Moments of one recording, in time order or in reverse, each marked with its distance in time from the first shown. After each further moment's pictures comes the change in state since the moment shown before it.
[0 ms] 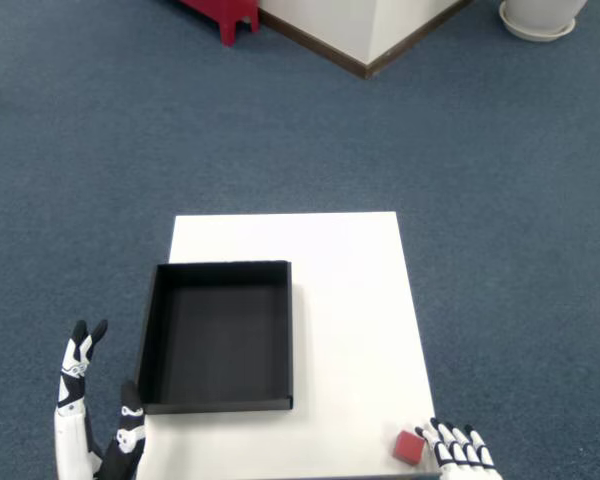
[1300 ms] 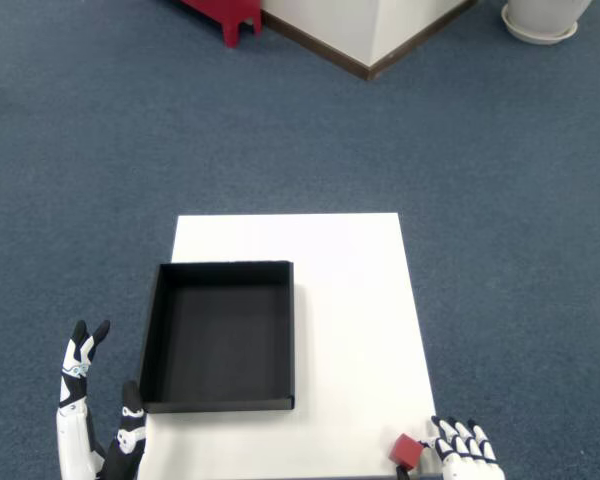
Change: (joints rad) arm -0.011 0.006 -0.034 -0.007 0.035 -0.009 0.031
